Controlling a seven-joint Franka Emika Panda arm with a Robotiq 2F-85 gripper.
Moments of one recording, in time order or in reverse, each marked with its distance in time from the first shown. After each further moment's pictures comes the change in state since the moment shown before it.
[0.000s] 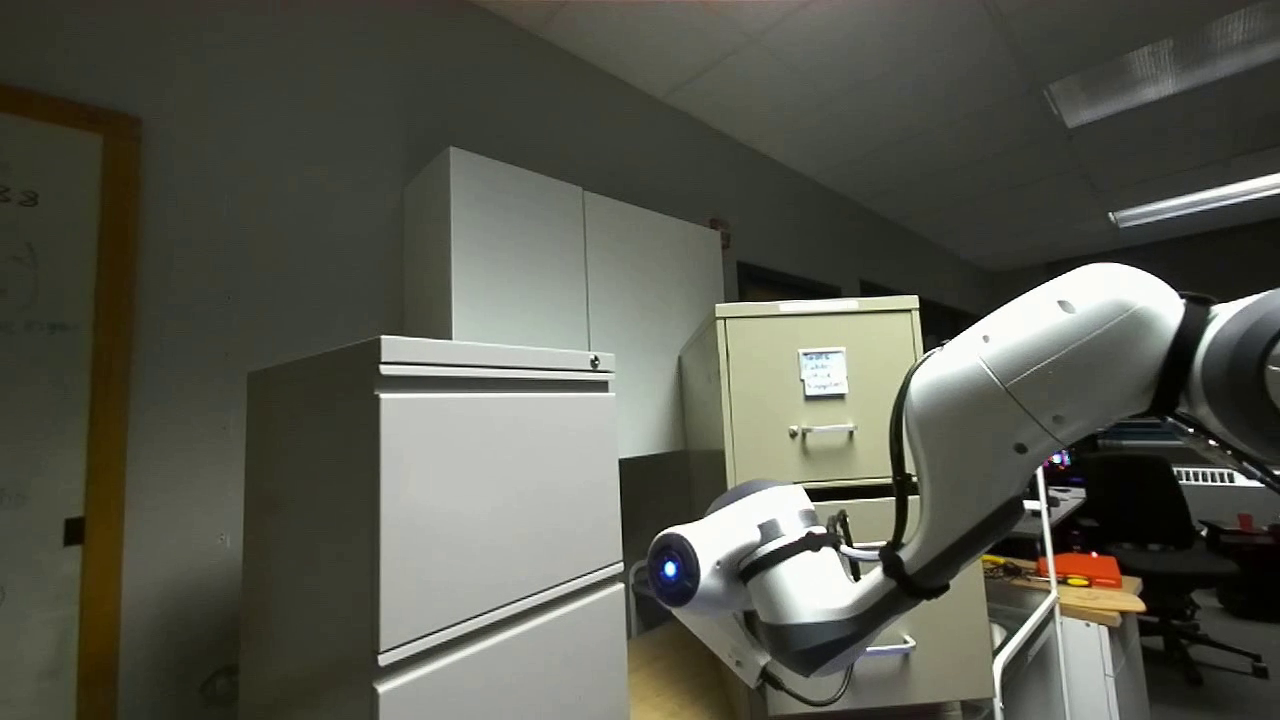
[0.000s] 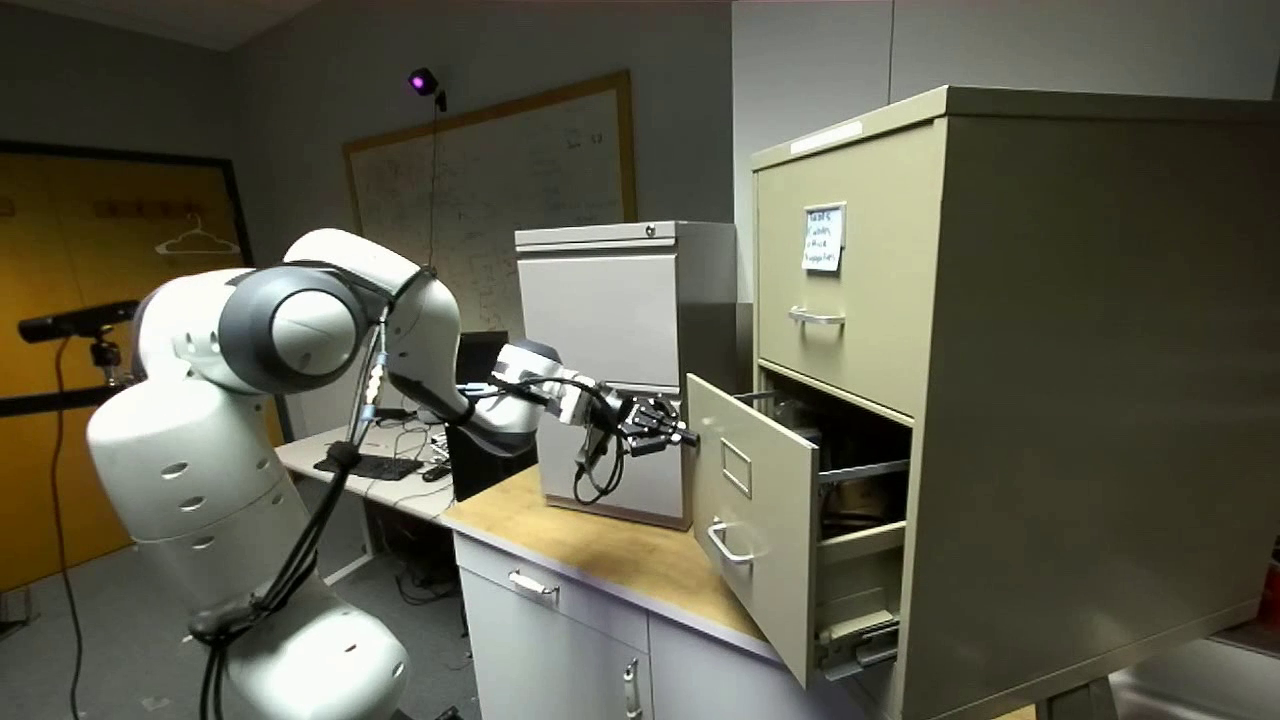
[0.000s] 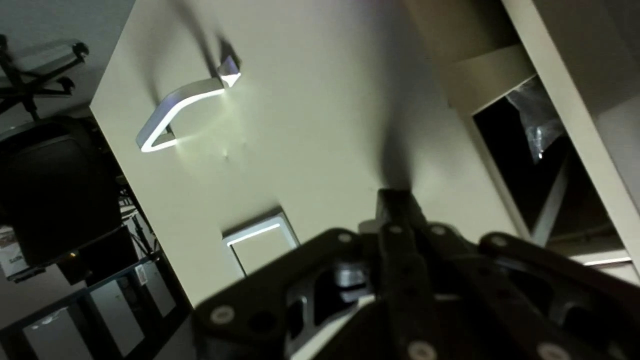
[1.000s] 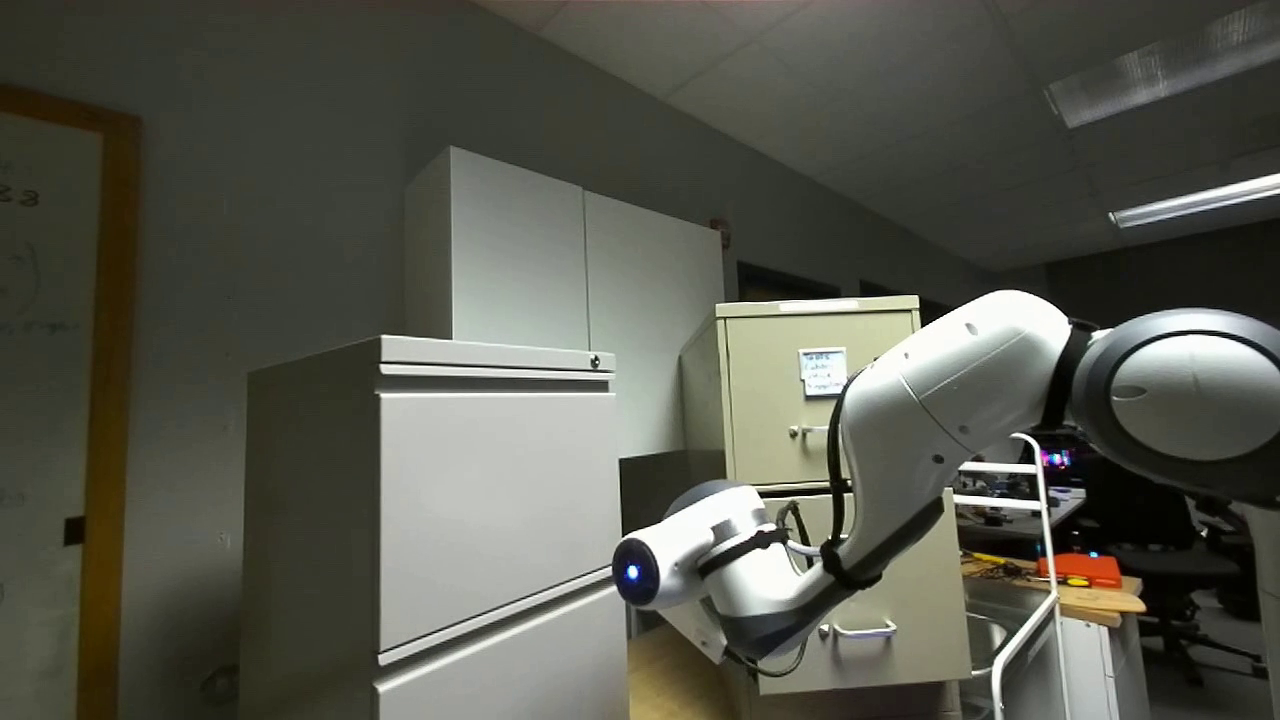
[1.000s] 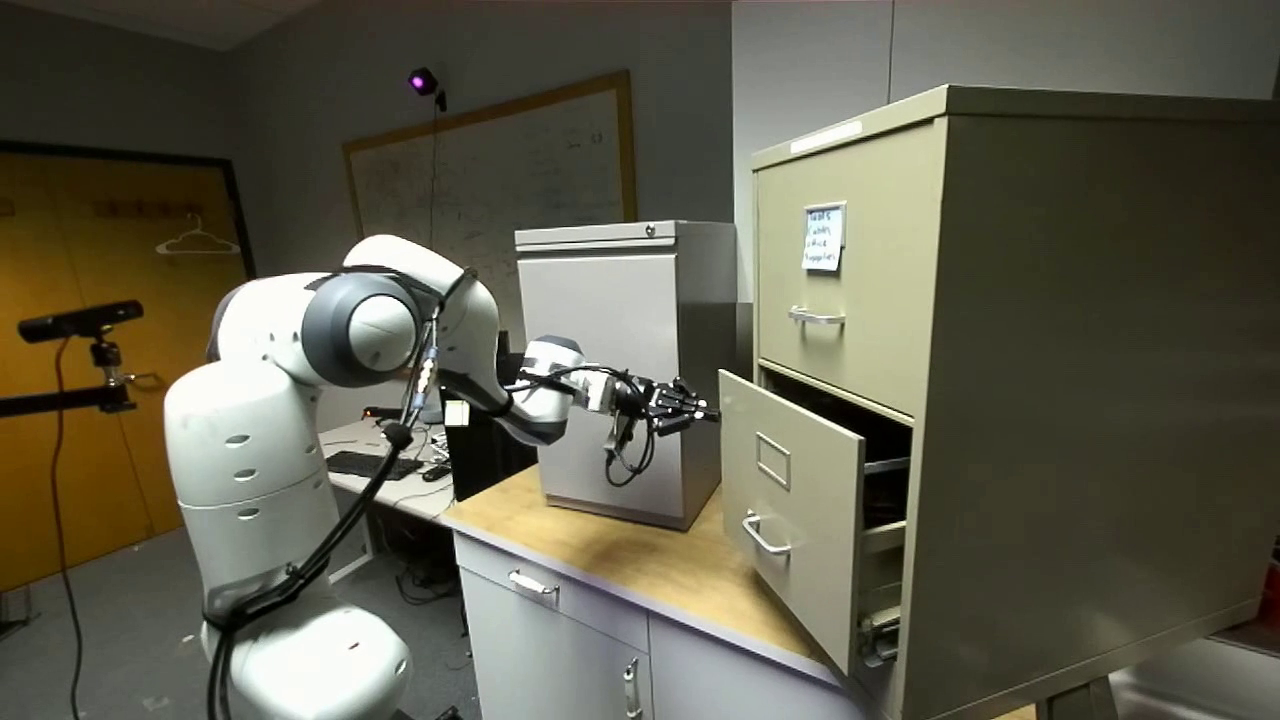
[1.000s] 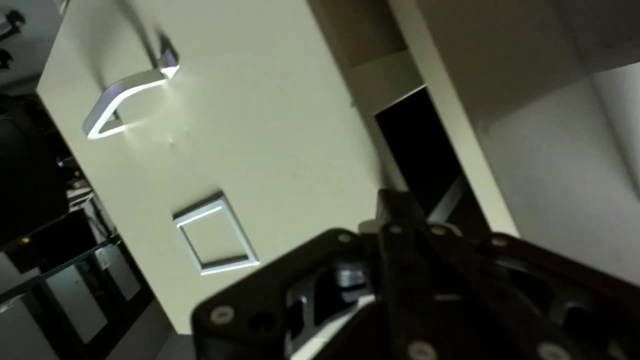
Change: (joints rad) arm 0.027 0.176 -0.040 0.187 -0.125 -0.008 0.000
